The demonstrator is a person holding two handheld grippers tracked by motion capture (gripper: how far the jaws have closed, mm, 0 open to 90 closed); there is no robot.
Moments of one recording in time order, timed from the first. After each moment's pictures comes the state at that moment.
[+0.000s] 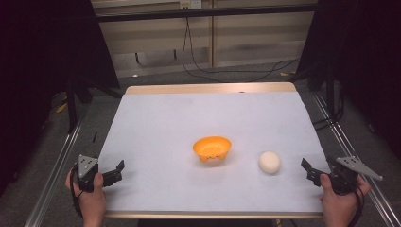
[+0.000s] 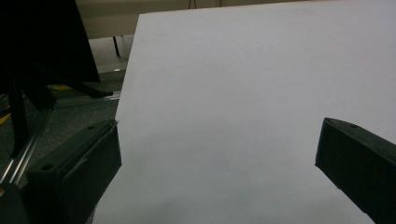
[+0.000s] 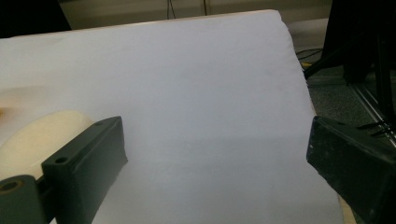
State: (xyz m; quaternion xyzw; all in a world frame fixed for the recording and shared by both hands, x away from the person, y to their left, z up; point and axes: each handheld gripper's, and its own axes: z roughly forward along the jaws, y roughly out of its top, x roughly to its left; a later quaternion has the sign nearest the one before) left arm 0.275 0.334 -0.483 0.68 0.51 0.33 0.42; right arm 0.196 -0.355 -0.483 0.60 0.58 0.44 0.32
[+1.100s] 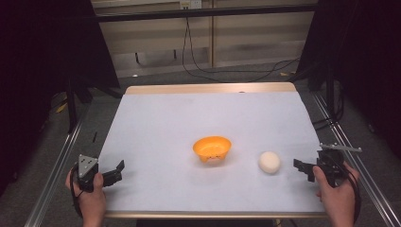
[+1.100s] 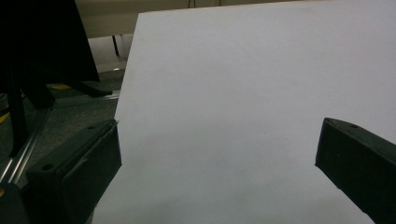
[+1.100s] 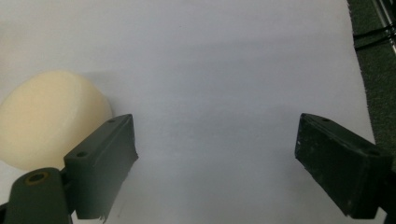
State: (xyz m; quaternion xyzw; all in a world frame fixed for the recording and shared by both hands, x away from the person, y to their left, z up) left arm 0.276 0.335 -0.483 0.68 0.51 0.32 0.42; right arm 0.229 -0.335 -0.457 0.68 0.64 0.29 0.20
